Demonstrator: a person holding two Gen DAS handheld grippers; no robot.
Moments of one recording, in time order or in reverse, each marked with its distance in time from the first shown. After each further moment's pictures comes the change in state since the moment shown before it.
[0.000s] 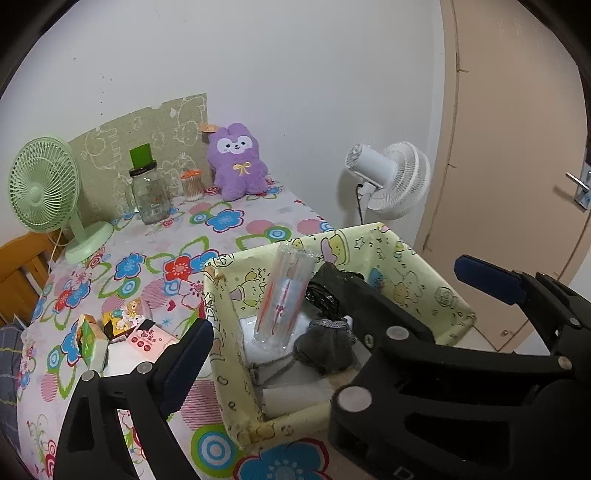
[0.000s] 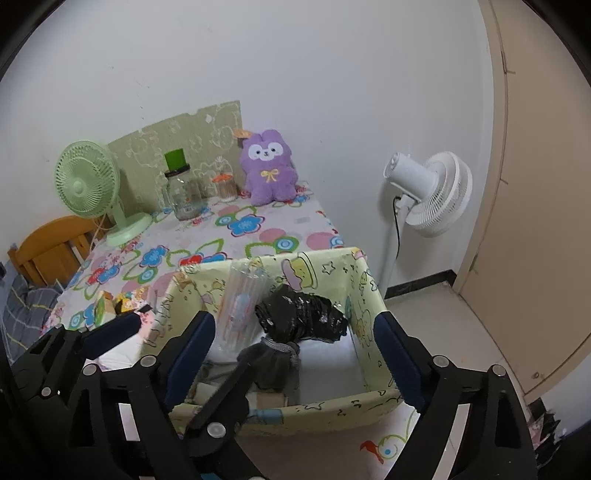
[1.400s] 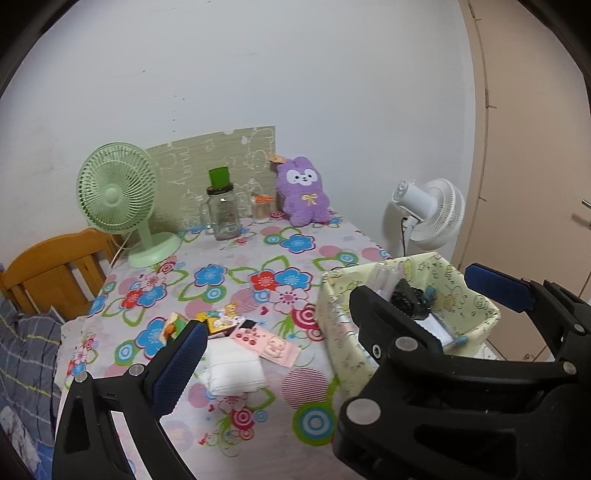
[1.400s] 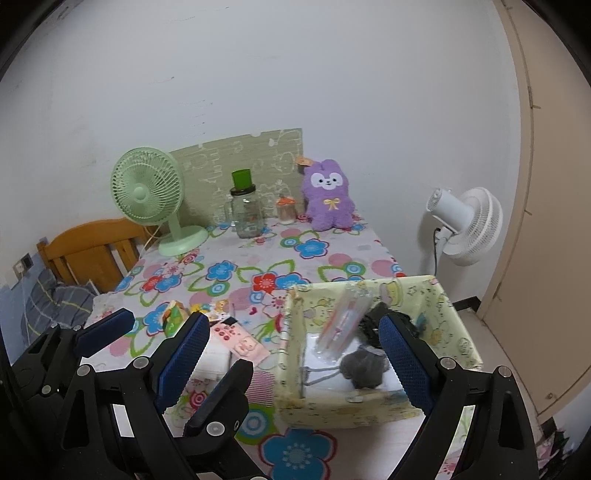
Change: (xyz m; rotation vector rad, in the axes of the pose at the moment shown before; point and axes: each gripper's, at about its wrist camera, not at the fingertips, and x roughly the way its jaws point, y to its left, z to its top) left arm -0.075 0.078 -0.019 -0.058 -0.117 0.137; right arm -0.051 0.100 -0.001 -0.064 -0.079 0.096
